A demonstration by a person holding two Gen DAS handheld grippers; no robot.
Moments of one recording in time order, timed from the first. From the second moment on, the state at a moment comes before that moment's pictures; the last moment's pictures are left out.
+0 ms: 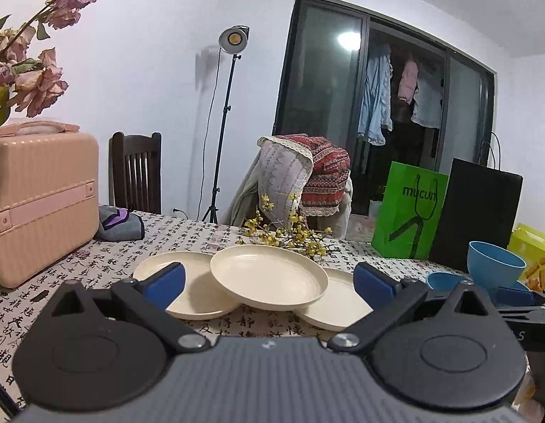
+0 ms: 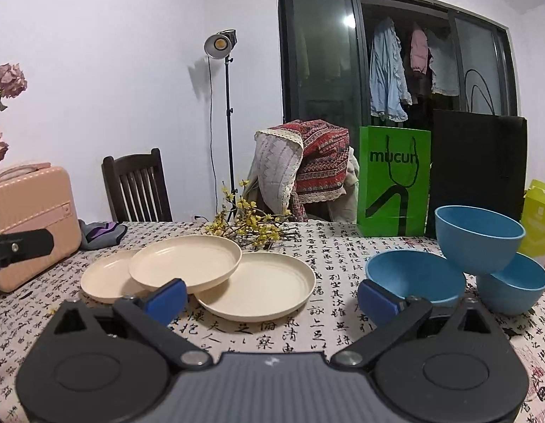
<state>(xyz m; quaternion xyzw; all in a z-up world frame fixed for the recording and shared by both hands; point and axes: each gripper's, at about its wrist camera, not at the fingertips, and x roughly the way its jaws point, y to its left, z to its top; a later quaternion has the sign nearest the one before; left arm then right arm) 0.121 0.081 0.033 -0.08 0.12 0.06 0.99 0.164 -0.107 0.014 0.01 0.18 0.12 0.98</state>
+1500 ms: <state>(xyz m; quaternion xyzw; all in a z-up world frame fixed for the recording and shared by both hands) 0.245 0.144 0.039 -0.15 0.20 0.14 0.96 0.291 -0.062 0.024 0.03 0.23 0.11 0.97</state>
